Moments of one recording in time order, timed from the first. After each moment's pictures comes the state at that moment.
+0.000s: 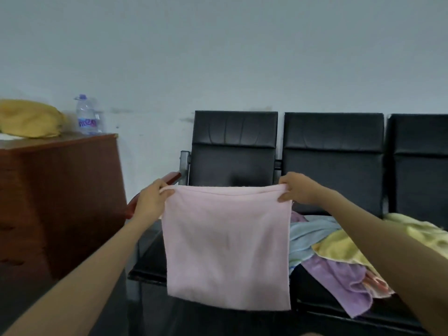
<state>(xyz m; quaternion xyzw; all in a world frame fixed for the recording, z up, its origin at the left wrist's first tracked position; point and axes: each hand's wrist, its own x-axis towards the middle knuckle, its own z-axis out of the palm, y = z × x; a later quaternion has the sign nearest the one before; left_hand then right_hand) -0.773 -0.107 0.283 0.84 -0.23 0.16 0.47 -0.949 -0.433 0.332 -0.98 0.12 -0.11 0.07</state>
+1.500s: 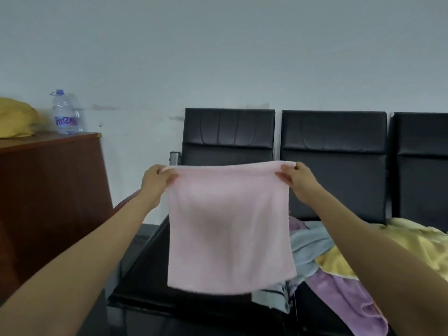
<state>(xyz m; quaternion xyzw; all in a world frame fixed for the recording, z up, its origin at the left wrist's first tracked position) -0.691 -0.180 0.317 0.70 -0.17 0.02 0.69 -0.872 -0.478 0.326 -0.63 0.19 -0.35 0.67</state>
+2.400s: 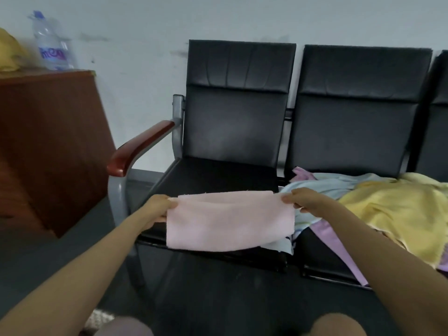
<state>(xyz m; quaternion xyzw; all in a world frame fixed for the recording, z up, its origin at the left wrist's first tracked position) -0.711 -0.135 0.140 0.81 -0.10 -0.24 0.52 -0.900 -0.478 0.167 -0.81 0.34 0.01 0.47</state>
